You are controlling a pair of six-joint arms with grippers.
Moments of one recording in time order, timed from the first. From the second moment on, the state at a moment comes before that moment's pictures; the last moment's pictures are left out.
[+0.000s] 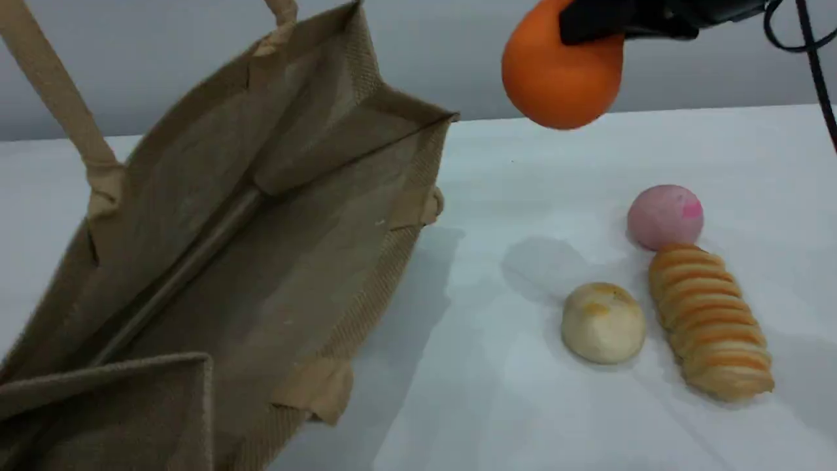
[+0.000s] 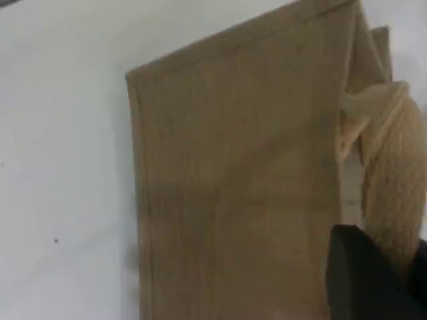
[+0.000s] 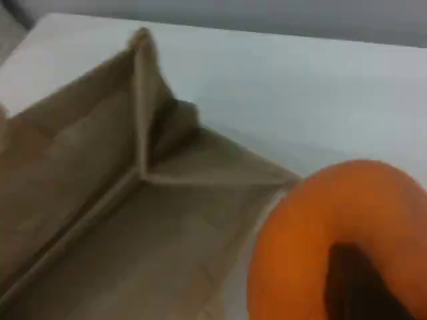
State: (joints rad) left arm -0.28 1.48 -1.58 -0.14 1.18 0.17; right arm 0.19 1.69 -0.92 1.67 0.52 -1.56
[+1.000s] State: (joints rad) left arm -0.28 1.49 -1.64 -0.16 1.20 0.15; right arm 0.56 1.72 -0.92 1.75 0.53 -1.57
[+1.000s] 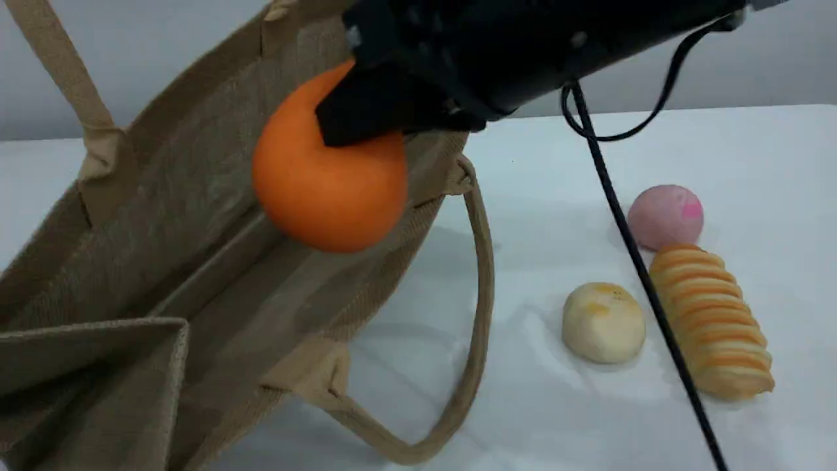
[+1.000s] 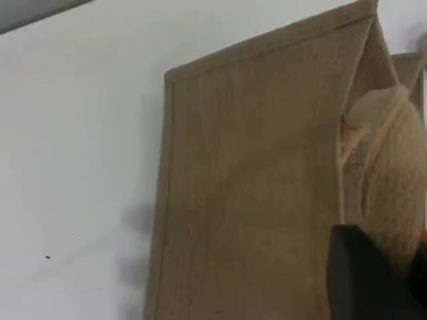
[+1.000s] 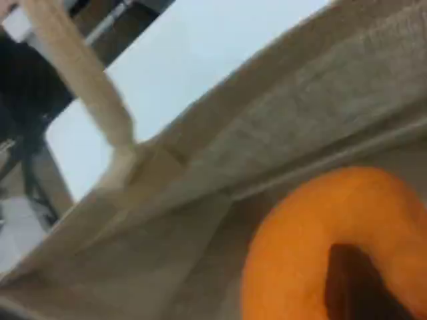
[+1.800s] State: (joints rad) left arm -0.28 1.55 -1.64 -0.18 1.19 0.15; right arm 0.65 1.96 -1.13 1.75 0.48 -1.54
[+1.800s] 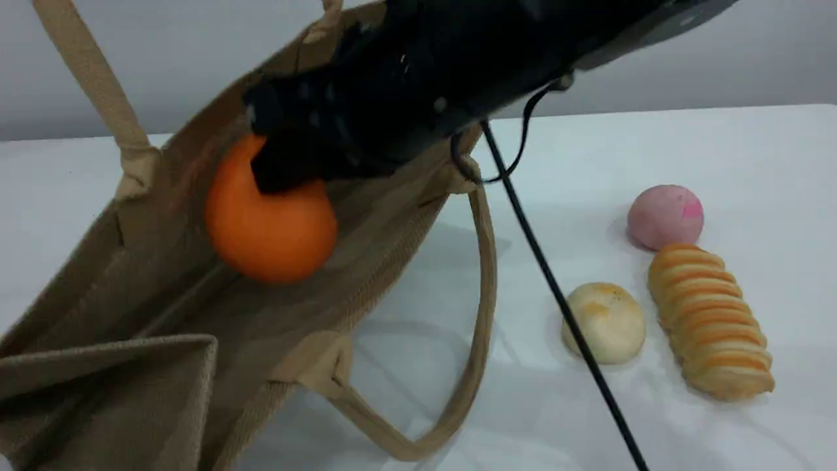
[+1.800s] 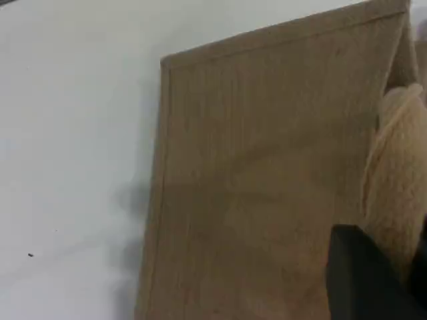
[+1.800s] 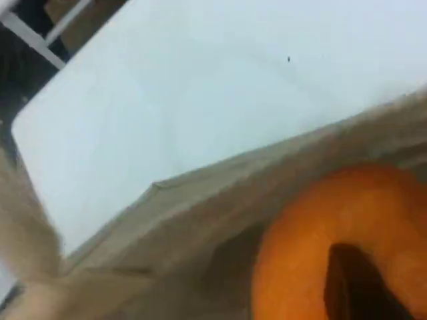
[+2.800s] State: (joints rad) left arm -0.28 1.54 -1.64 -0.18 1.17 0.15; right arm 0.68 1.99 -1.18 1.75 0.46 -1.57
